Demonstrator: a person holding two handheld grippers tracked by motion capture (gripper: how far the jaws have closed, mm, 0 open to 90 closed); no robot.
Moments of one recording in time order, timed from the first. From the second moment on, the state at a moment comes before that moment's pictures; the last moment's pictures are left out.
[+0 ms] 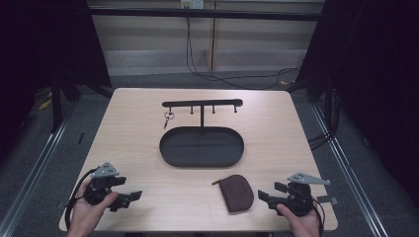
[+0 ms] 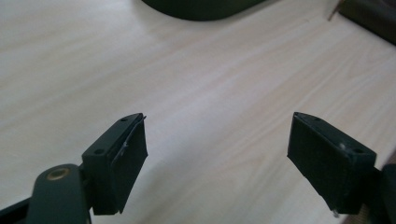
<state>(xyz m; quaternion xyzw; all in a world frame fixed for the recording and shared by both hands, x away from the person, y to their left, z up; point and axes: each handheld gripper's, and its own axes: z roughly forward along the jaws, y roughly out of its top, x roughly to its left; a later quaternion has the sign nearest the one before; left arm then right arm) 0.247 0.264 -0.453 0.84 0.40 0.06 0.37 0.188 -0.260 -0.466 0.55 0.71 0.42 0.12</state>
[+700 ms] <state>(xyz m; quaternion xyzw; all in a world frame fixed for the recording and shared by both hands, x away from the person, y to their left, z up) 0.218 0.252 -0.471 0.86 0.35 0.02 0.37 0.219 -0.226 -0.453 0.50 0.78 0.38 0.06</state>
